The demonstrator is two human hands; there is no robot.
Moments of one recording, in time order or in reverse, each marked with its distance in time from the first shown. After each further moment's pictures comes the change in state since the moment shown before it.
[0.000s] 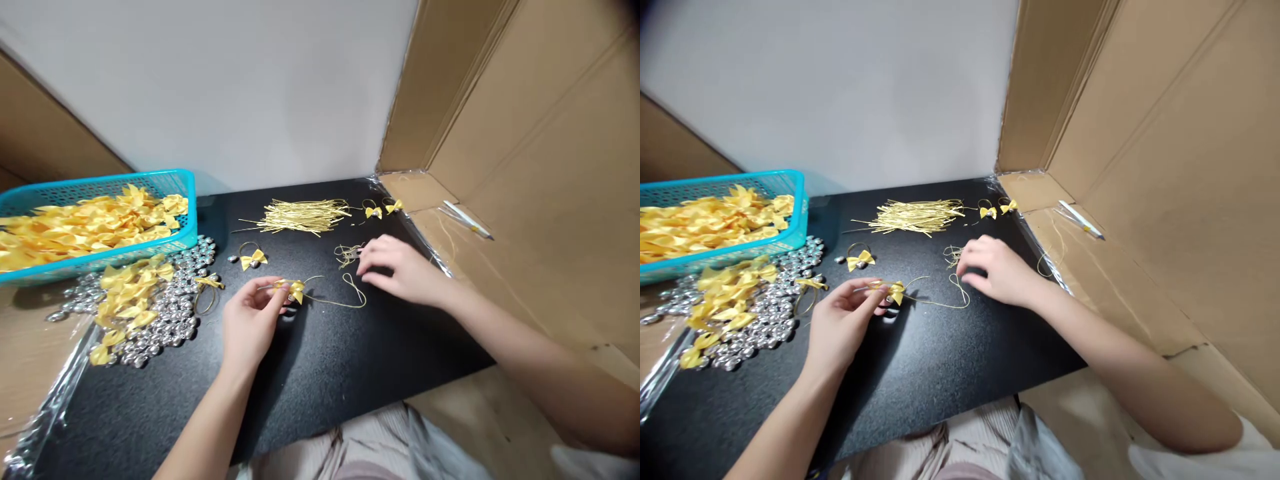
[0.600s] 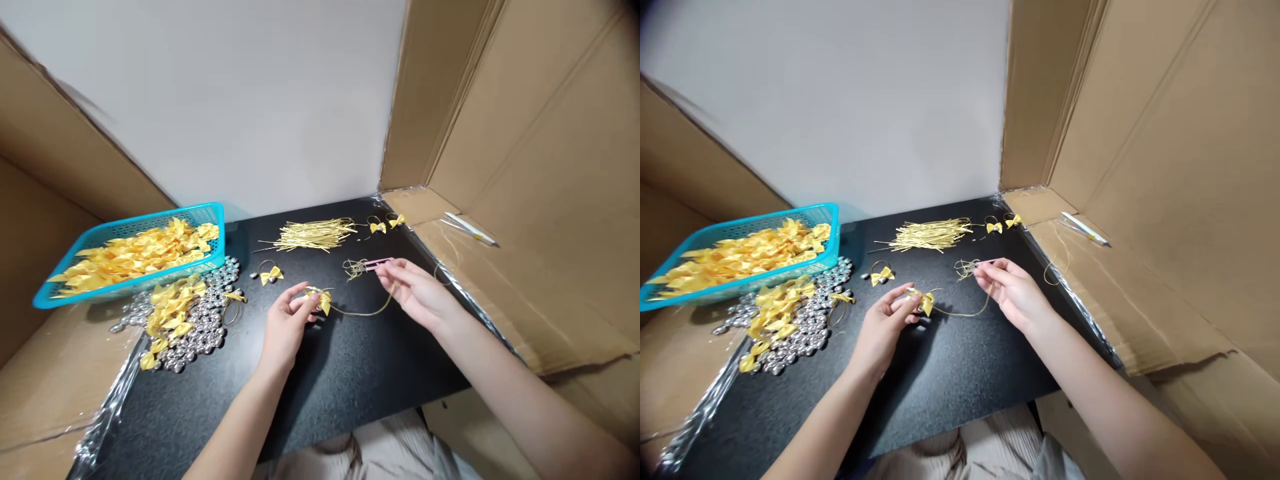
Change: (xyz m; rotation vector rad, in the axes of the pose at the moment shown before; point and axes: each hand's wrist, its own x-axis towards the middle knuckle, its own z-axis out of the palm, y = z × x) left_hand -0.006 0.005 0.017 -0.049 -0.133 -0.050; right_hand -0.013 -0.007 0.034 1.294 0.531 0.576
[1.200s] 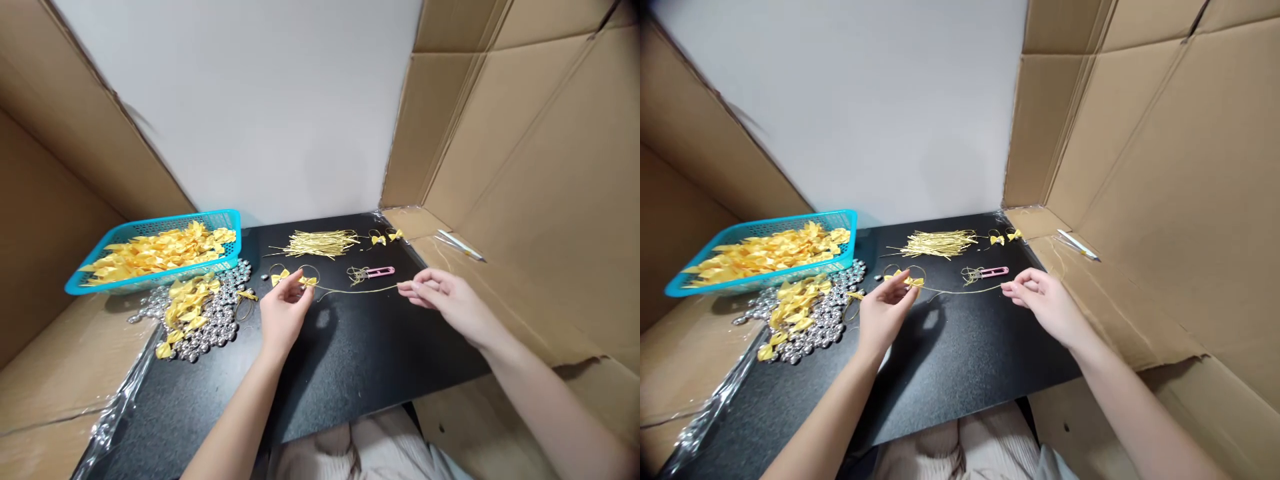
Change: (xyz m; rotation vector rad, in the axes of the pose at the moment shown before) left_hand 0.014 0.005 -0.014 0.187 0.196 0.379; right_hand -0.054 -0.045 -0.015 -0.446 0.078 -0.013
